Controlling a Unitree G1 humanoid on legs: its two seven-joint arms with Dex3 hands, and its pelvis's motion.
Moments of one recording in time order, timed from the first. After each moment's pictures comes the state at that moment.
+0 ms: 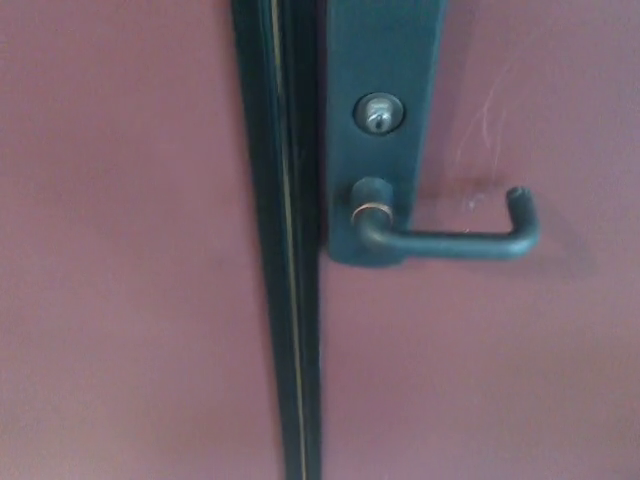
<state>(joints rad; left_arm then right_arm) 0.16 0.50 0.18 1.26 0.00 -0.32 -0.11 0.00 -0.22 -0.09 1.31 -0.07 -0.17 -0.15</state>
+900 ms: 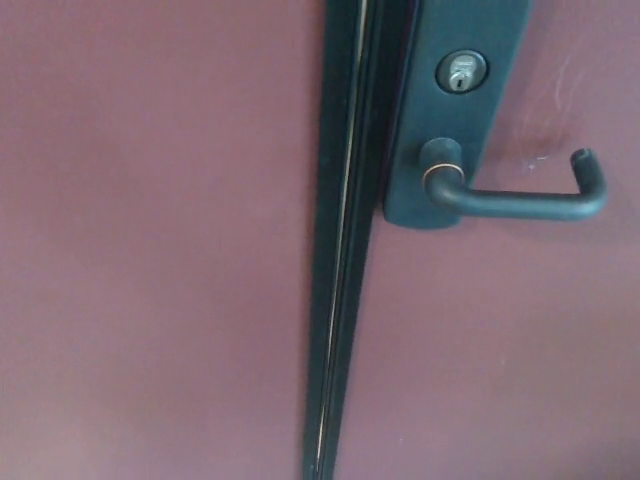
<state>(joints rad) 0.16 0.50 0.18 1.26 0.00 -0.32 -0.10 -0.02 -0.21 -0.08 1.31 -0.07 -0.16 -0.12</state>
